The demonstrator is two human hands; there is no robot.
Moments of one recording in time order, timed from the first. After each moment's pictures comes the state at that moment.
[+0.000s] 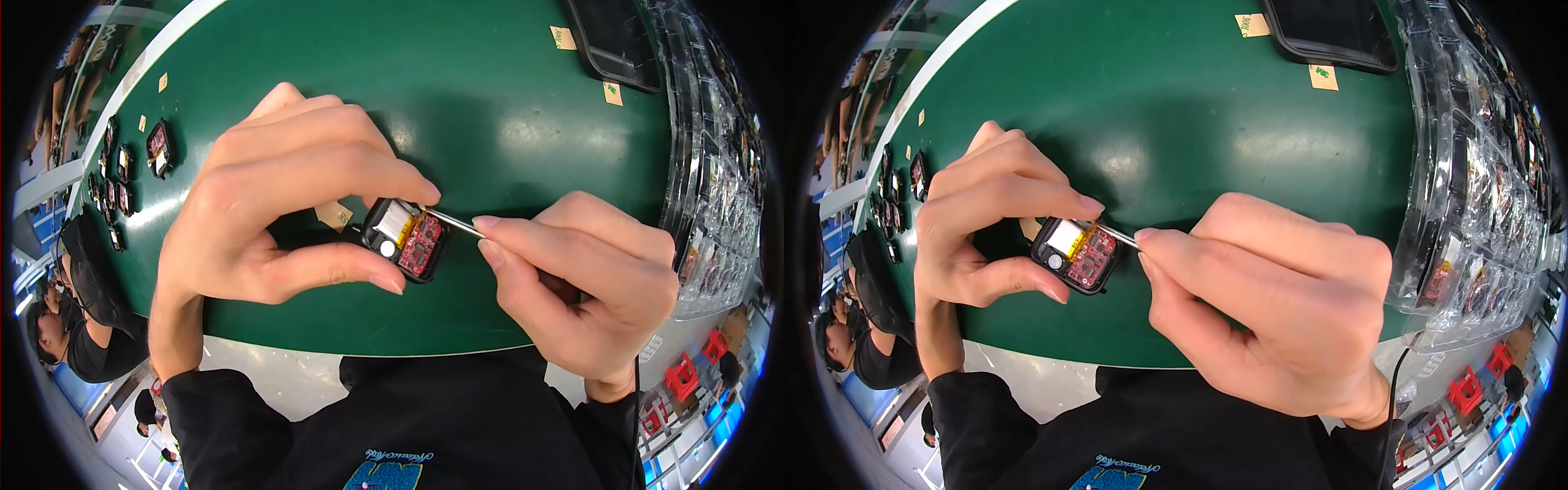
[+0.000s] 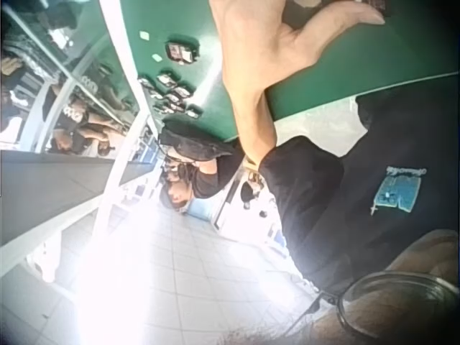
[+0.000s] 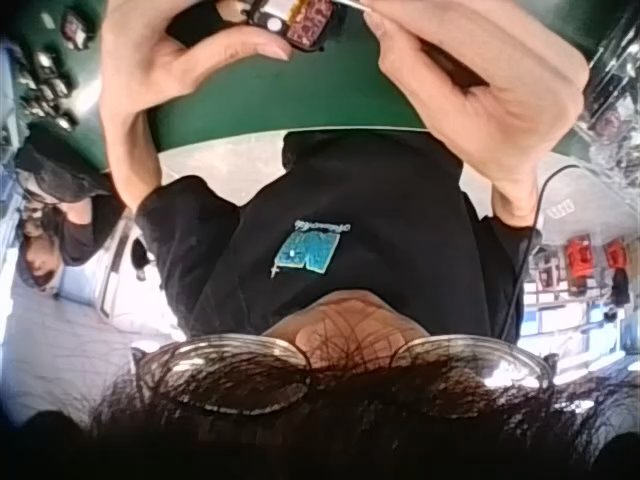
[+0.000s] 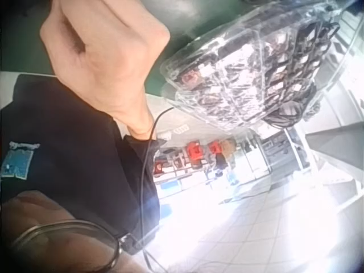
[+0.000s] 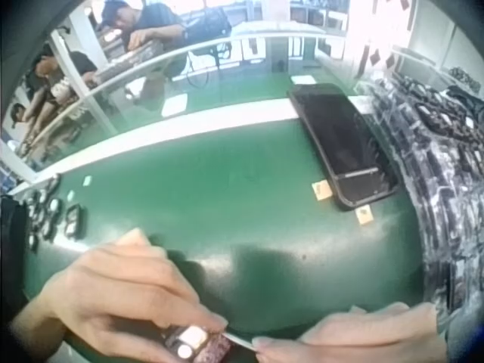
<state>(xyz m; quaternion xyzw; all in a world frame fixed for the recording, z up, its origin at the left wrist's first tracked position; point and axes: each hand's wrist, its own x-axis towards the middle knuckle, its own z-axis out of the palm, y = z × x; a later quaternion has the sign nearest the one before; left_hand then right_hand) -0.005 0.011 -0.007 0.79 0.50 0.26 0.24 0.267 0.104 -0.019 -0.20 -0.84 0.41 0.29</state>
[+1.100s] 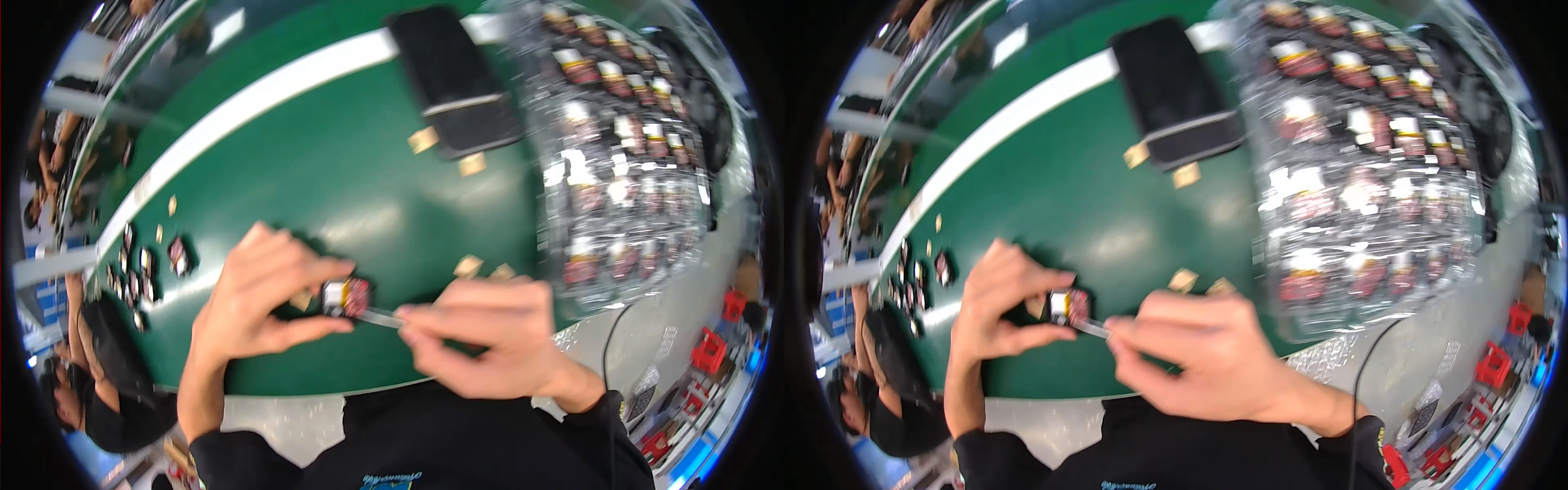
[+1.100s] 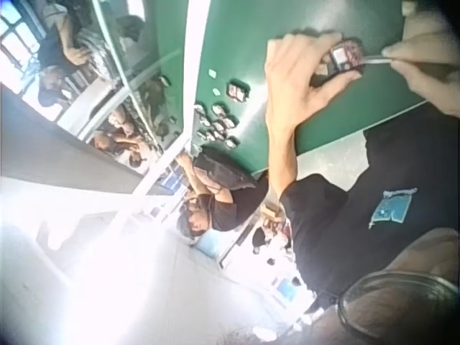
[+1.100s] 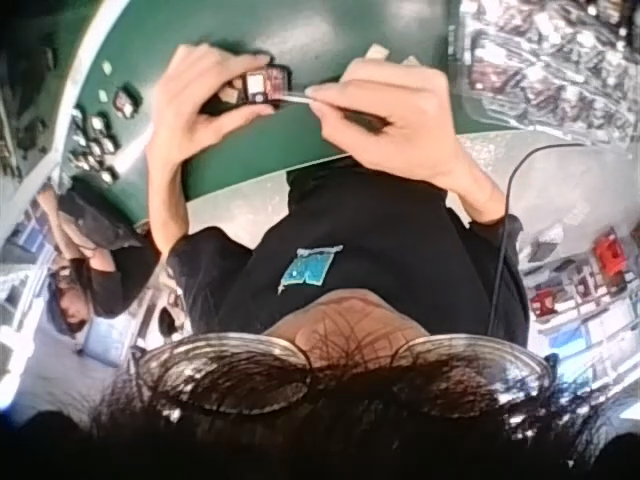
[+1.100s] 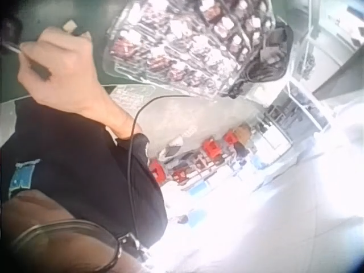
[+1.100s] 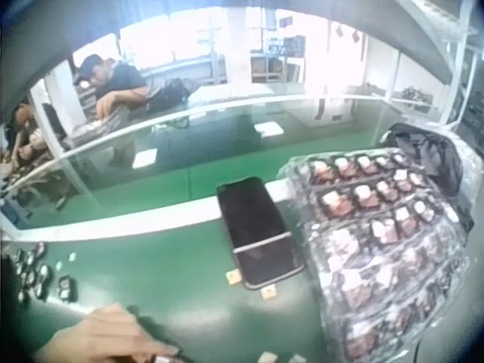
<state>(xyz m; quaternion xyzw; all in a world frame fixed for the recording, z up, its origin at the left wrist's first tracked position) 0.009 0.013 0.003 0.79 0.53 0.23 0.20 0.291 0.099 -0.015 -0.20 -0.80 0.46 0.33</state>
